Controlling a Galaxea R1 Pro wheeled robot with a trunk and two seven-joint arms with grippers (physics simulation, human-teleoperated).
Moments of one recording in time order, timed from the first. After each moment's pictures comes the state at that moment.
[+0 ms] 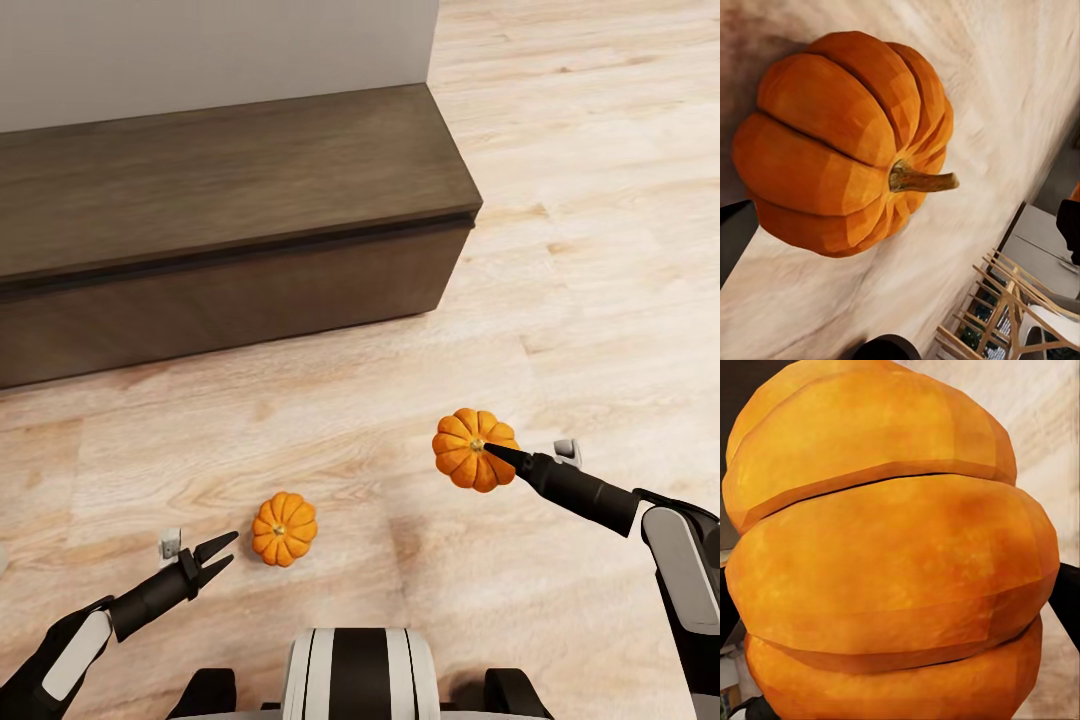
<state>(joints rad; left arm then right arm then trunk) -0.40 0.31 0.05 -0.75 0.86 0.64 -0.93 -0.44 -0.24 -0.26 -1.53 -0.81 1.03 0.49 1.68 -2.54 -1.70</state>
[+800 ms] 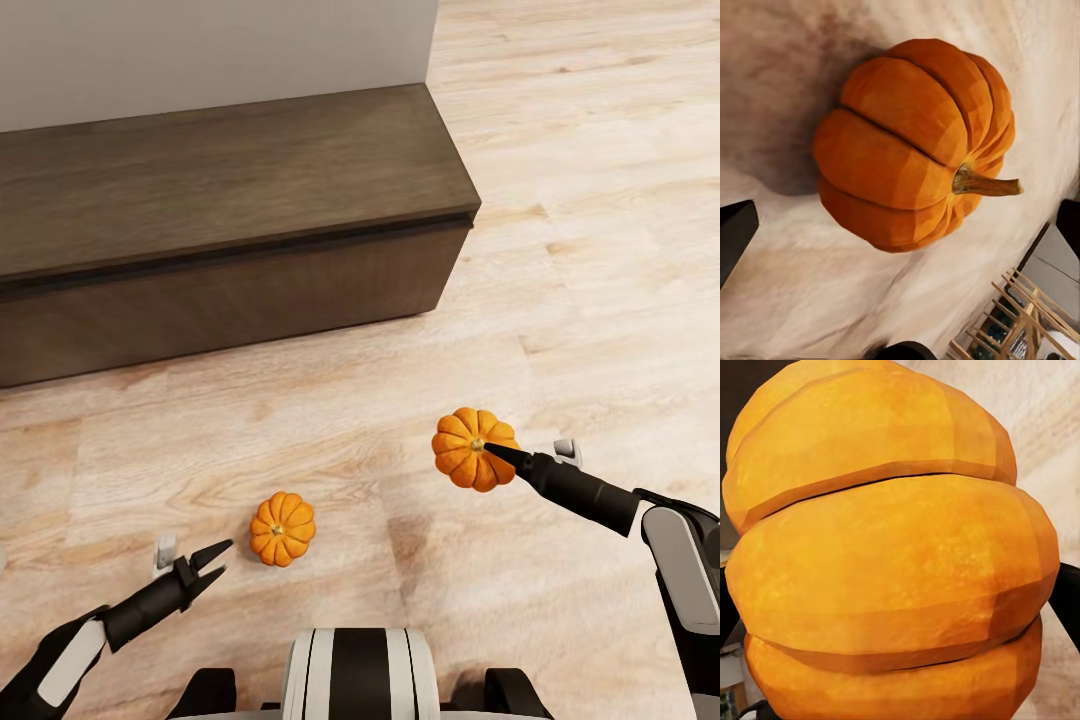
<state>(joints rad) -0.40 0.30 0.09 -0.69 0.86 0.63 -0.87 -0.44 -0.24 -0.27 -1.53 -0.81 1.03 0.50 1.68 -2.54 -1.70</state>
